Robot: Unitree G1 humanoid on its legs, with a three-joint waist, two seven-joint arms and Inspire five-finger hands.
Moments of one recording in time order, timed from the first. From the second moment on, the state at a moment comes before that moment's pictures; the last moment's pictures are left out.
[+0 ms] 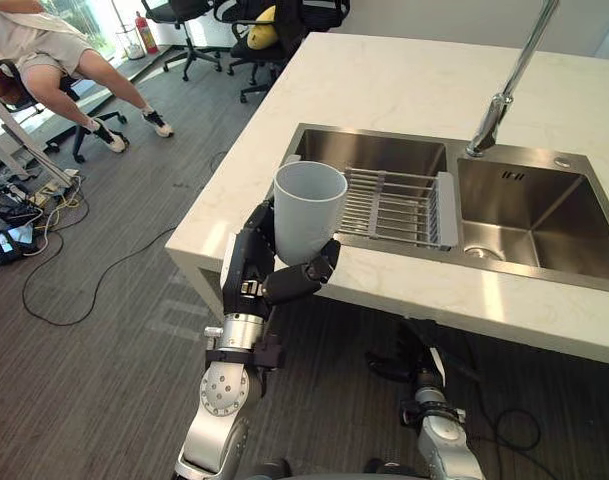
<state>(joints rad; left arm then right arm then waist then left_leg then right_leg) 0.16 0.08 -0.30 -0.34 -0.18 -0.20 0.16 0.13 -0.03 -0.03 0.50 0.06 -0.10 -0.12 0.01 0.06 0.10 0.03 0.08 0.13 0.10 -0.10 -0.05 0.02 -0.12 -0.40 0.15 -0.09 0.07</state>
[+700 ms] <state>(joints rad) 0.29 0.07 -0.23 -0.29 -0.25 -0.19 0.15 0.08 -0.03 0.05 0.68 0.04 -0.06 -0.12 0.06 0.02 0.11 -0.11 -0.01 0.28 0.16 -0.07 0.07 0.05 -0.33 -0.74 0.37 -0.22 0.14</state>
